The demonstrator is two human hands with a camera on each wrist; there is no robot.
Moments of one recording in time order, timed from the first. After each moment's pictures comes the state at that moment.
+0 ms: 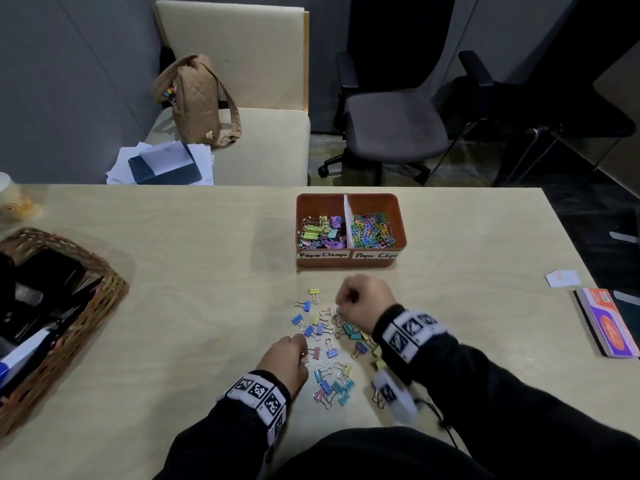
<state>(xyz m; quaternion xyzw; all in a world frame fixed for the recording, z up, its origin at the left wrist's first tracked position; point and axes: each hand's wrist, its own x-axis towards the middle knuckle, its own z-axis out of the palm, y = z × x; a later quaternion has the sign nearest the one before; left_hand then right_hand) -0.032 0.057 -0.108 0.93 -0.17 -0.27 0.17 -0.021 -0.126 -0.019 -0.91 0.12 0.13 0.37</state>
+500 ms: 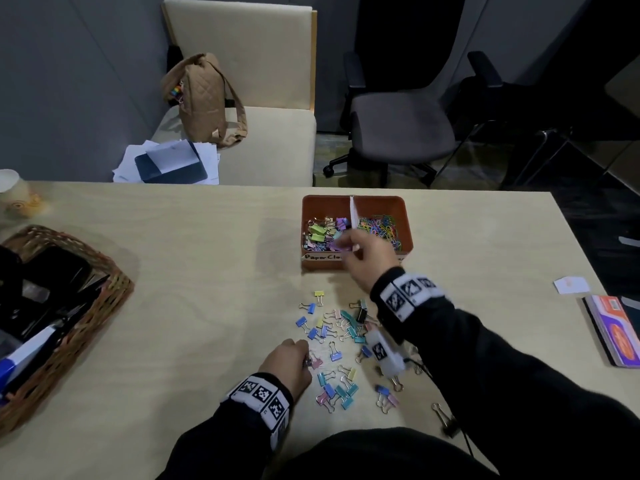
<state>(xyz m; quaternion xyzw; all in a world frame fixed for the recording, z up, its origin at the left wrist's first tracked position) -0.032 0.058 -0.109 0.94 -0.17 -0.28 0.12 0.030 -0.136 -0.003 -0.89 0.13 0.02 0.43</state>
